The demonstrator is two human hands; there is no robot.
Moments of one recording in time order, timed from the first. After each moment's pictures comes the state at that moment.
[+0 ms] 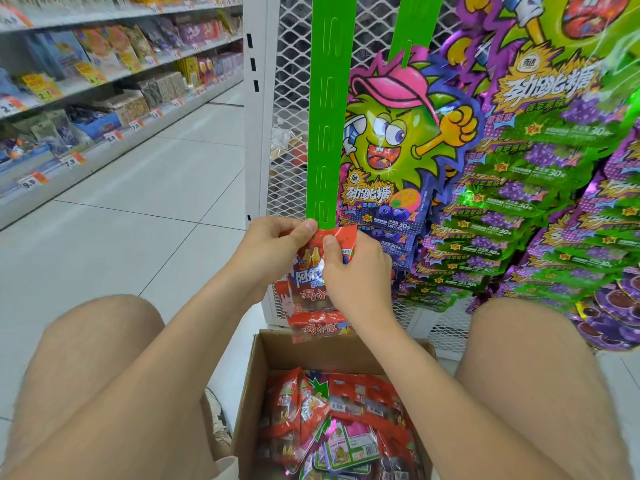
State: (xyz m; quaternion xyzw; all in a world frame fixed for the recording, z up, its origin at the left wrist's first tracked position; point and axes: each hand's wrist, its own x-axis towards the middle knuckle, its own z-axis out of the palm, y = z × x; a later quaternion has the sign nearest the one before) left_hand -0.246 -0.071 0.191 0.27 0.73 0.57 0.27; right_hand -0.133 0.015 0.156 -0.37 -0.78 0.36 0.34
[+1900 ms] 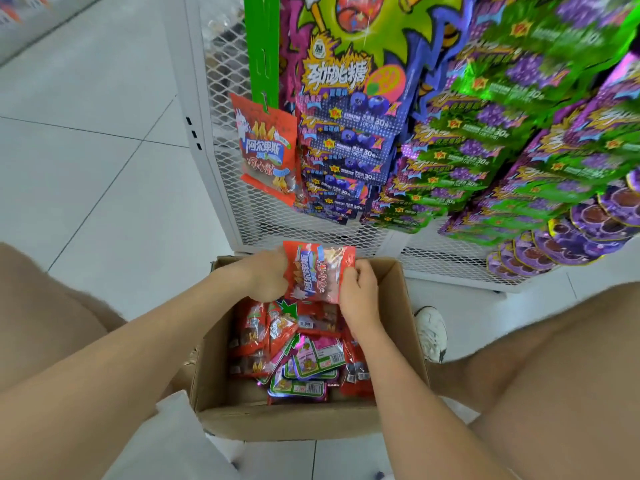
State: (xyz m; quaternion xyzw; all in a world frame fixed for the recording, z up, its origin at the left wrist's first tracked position) left_hand -0.212 -0.060 0.051 0.44 0.81 -0.02 0.39; right_hand -0.050 0.035 -0.046 -0.52 -0.64 0.51 0.24
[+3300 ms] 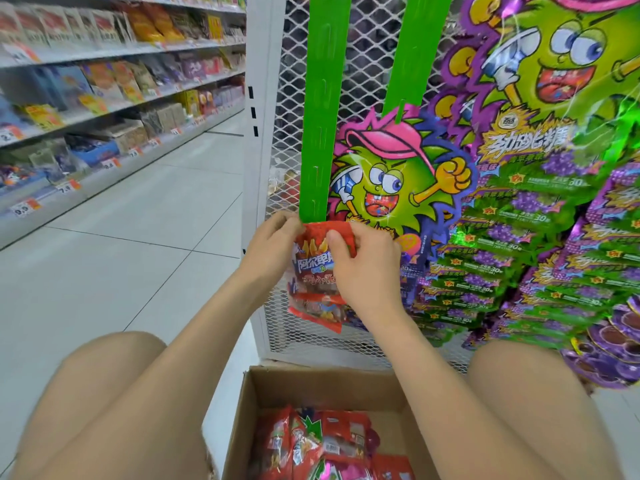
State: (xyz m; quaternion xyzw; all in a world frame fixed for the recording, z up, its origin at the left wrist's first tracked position) left_hand -0.278 -0.031 0.209 0.29 0.70 0.62 0.20; right_hand -0.152 0.060 0.198 -0.29 -0.83 0.25 0.41
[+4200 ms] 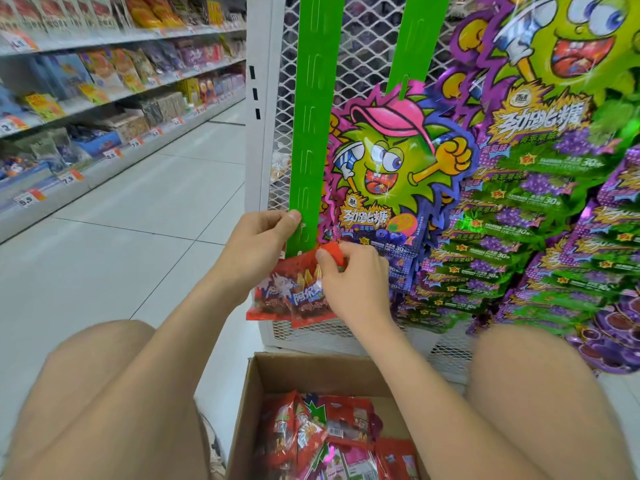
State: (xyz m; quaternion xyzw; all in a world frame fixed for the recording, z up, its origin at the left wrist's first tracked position) left_hand -0.266 -0.071 0.221 0.33 0.72 0.57 0.21; right_hand -0.148 0.034 0.169 -0.34 -0.83 0.29 0.33
